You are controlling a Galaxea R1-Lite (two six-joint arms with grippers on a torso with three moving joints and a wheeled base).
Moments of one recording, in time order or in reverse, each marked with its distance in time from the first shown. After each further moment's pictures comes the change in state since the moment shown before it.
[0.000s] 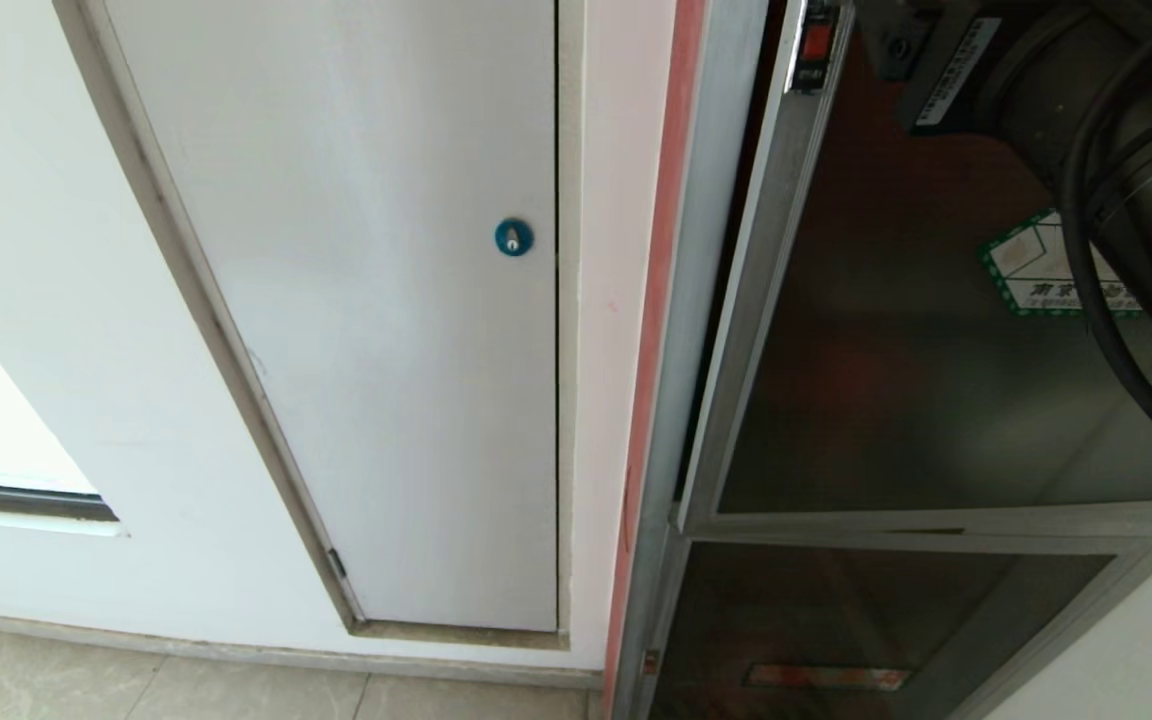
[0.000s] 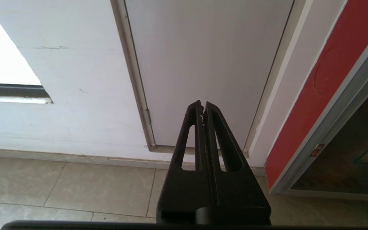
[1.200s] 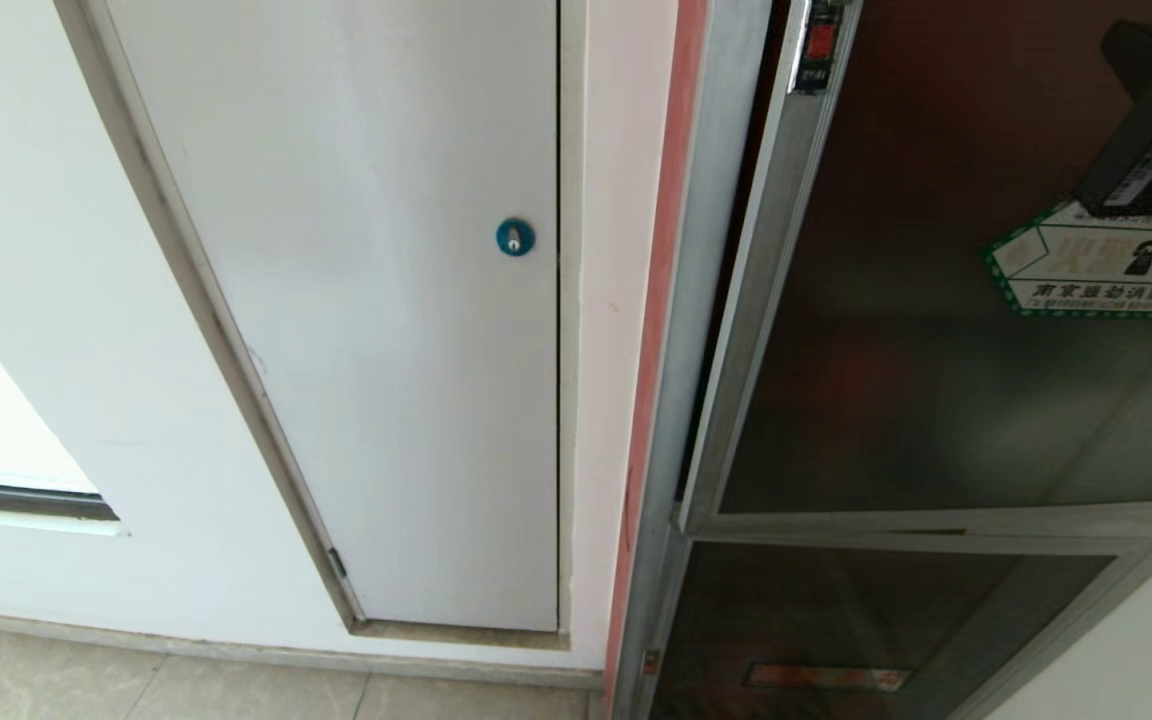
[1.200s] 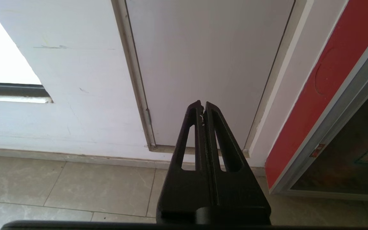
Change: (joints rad) left arm -0.001 0.000 0.000 0.000 0.000 0.000; right arm 0.003 -0.232 0.259 0.001 -0.079 -0.017
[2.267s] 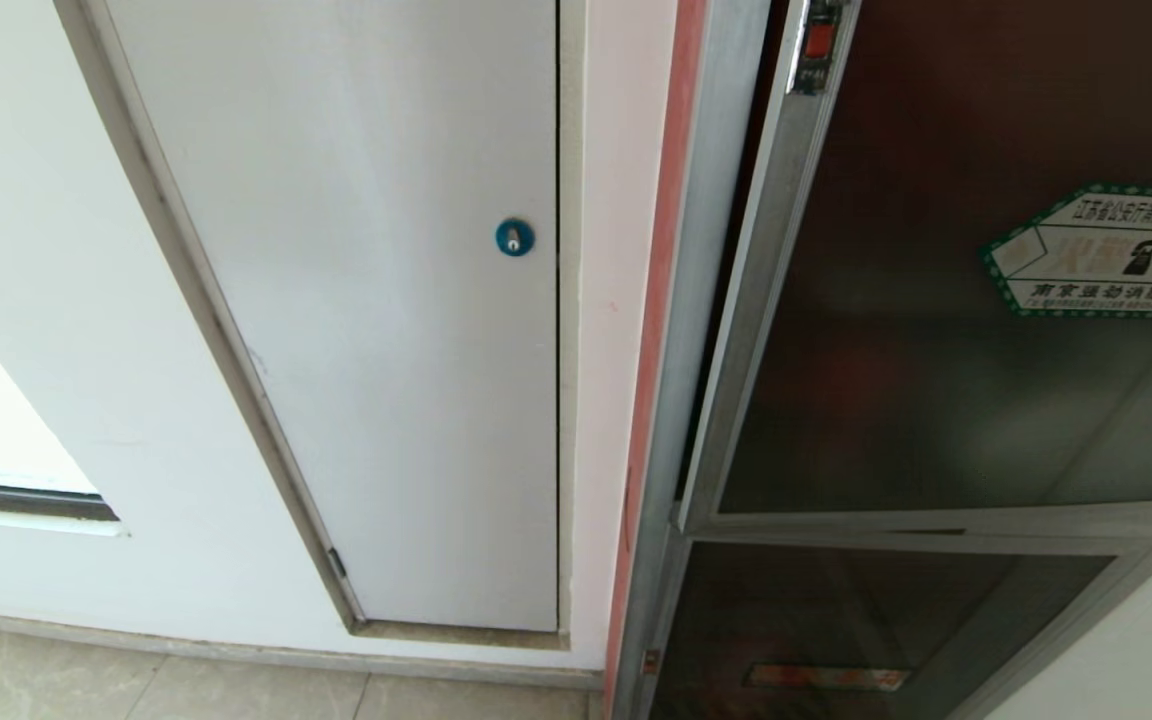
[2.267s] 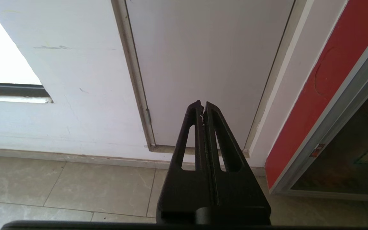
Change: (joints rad) left arm 0.000 0.000 0.000 0.000 0.000 0.000; right arm -0.395 -0.503 0.145 0.276 -0.134 -0.029
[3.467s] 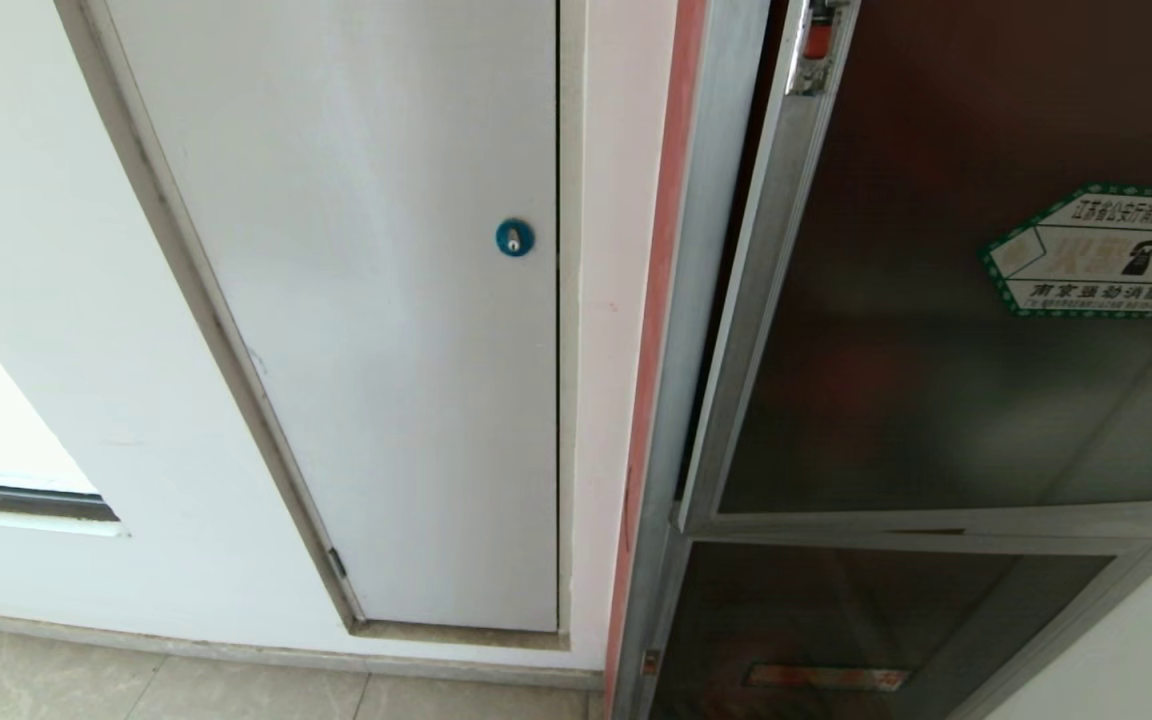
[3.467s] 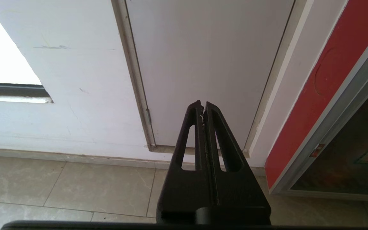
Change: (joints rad) left arm 0.000 0.000 0.000 0.000 0.000 0.000; right arm -0.309 -0.748 0.467 0.676 0.469 0.280
